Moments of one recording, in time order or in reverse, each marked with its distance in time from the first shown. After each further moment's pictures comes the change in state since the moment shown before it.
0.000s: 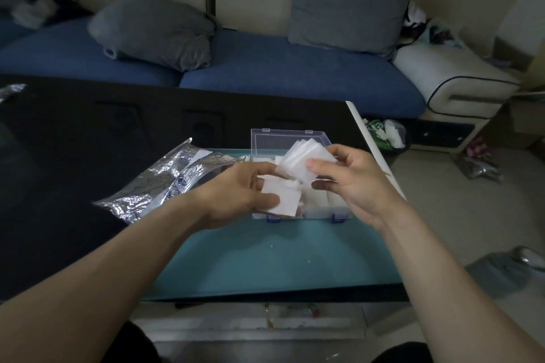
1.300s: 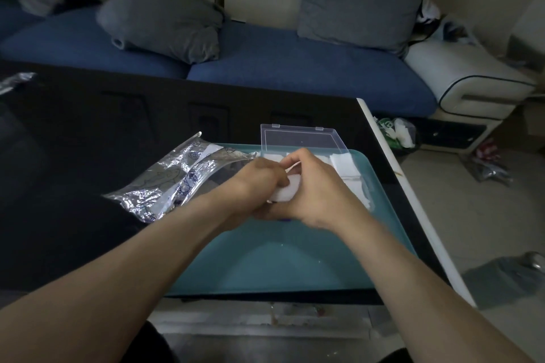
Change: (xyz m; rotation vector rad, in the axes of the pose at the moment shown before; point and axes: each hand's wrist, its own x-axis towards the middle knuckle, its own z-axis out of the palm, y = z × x) left_hand -0.001 0.022 0.019 -0.072 0.293 -0.175; right_hand -0.008 -0.004 0.062 -0.763 -0.104 -0.065
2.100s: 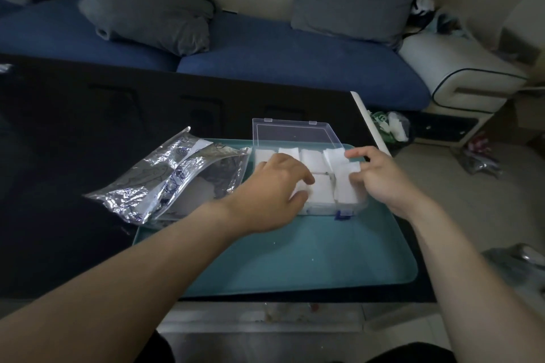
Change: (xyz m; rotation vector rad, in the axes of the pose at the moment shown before) left_hand 0.027 -0.029 0.014 0.978 -0.060 0.656; right_hand 0.023 0.100 -0.059 0.244 0.145 0.300
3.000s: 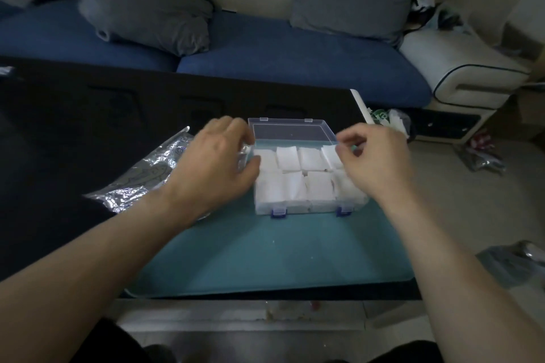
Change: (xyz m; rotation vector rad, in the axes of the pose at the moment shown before) left_hand -0.021 -0.026 -0.052 0.258 0.437 -0.064; right_hand -0.012 -0.030 0.009 -0.378 0.404 -0.425
